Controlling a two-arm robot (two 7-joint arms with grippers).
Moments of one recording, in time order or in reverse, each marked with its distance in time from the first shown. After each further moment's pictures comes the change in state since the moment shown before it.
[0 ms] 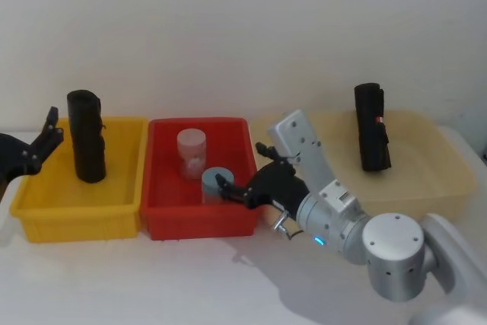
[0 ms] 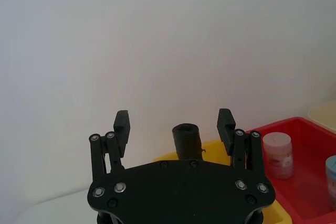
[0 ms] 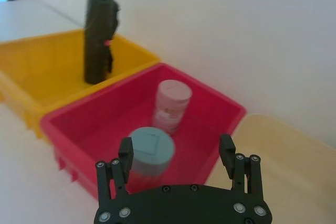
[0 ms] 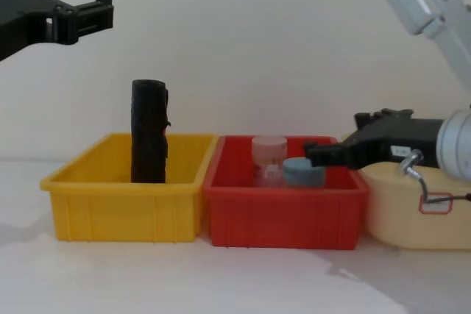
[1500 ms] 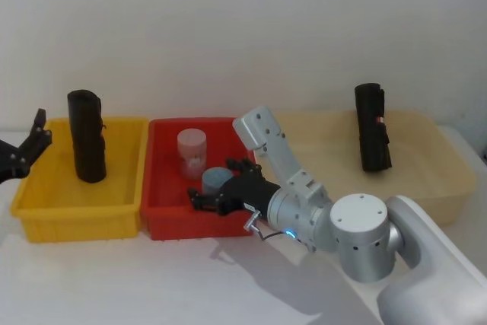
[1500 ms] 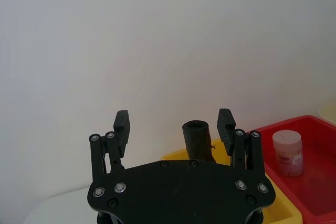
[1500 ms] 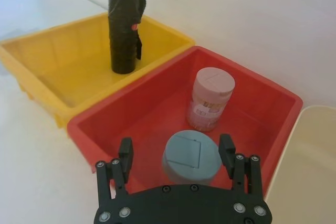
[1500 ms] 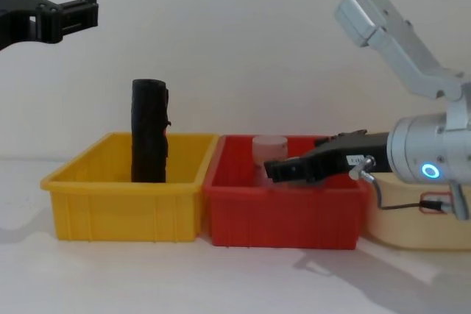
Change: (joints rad) left arm 0.029 0.007 -0.017 -0.027 0.011 0.004 0.023; right arm 0.107 -0.045 -0.066 0.114 0.063 0.128 0.053
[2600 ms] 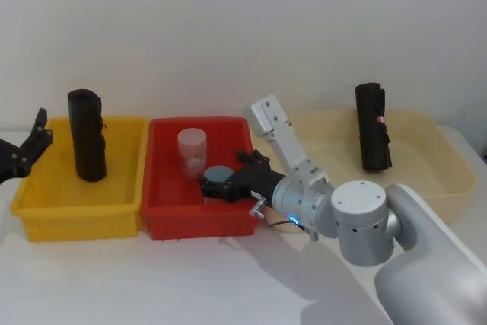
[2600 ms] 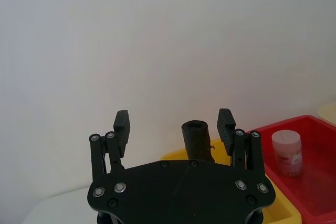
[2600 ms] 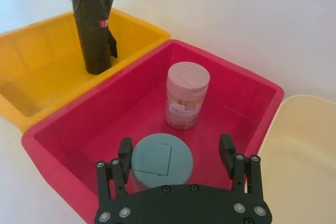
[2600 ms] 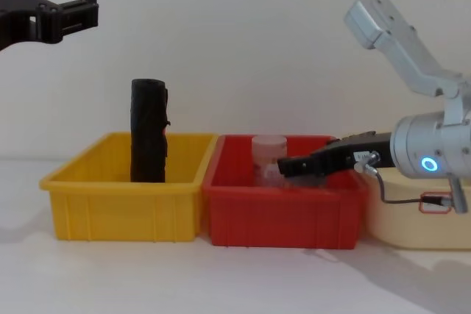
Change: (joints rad) left arm 0.001 0.000 0.000 -0.001 0.000 0.000 0.000; right arm 0.071 -0.015 0.011 0.113 0.040 0.005 -0.027
